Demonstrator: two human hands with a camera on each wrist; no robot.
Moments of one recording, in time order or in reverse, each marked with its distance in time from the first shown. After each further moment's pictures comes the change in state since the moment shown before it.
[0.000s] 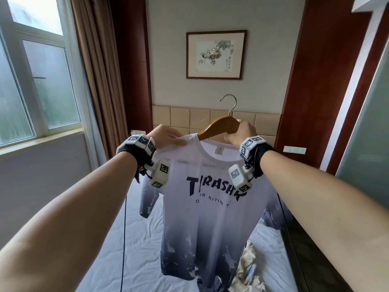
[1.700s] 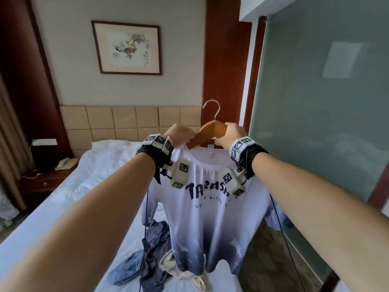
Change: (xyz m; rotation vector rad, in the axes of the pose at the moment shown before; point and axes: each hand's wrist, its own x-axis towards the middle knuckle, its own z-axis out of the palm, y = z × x) left_hand 0.033 0.226 0.193 -0.179 -0.191 0.100; right_hand -0.079 0.126 -0.189 -0.291 0.096 0.252
